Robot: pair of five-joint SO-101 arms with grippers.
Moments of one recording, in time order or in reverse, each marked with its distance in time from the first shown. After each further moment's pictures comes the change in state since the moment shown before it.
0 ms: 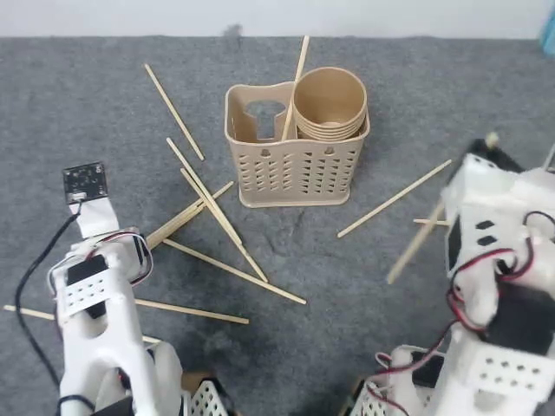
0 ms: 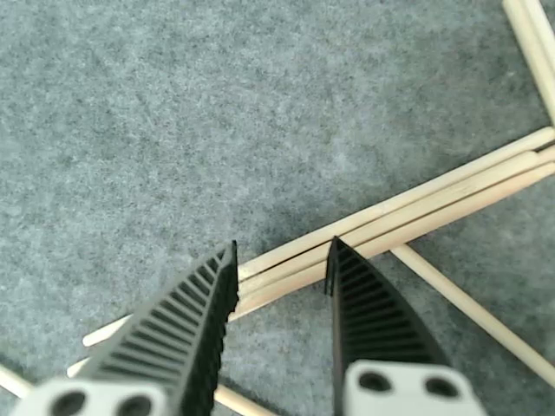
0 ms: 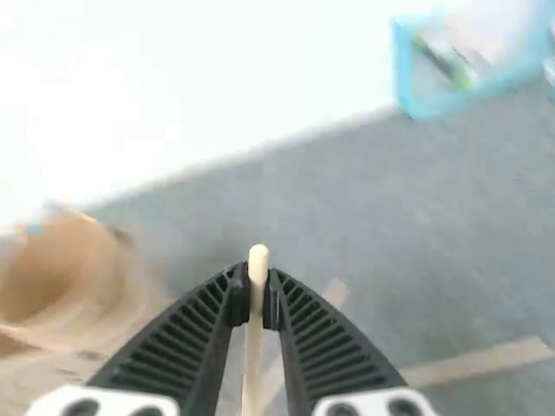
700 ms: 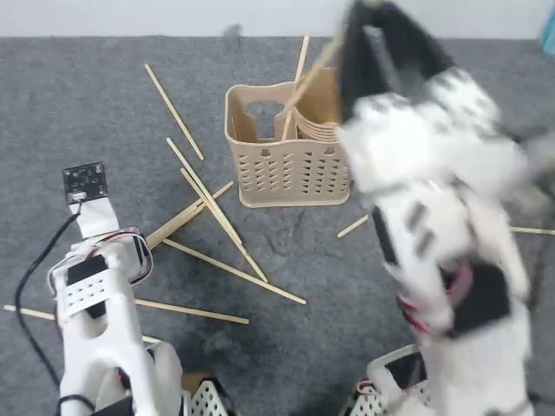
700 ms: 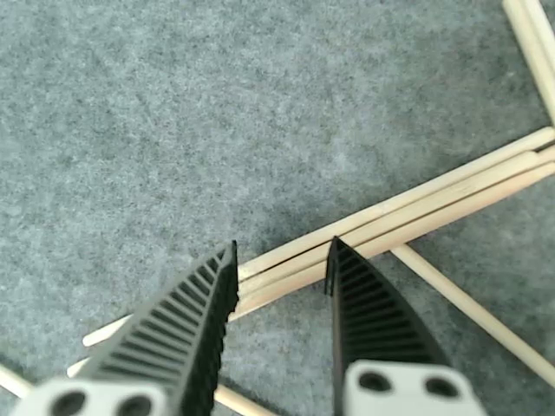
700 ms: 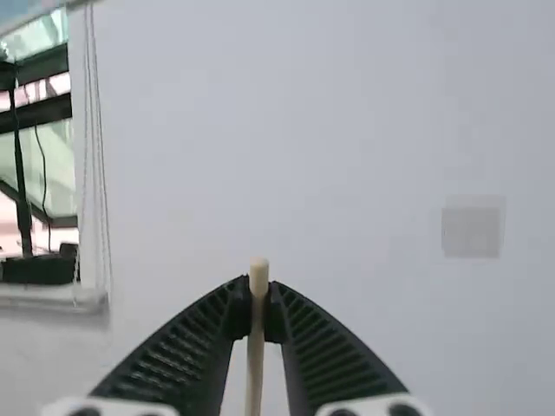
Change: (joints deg) left arm 0.0 0.0 0.0 0.0 0.0; right arm -31.6 12.9 -9.1 -42.5 6.5
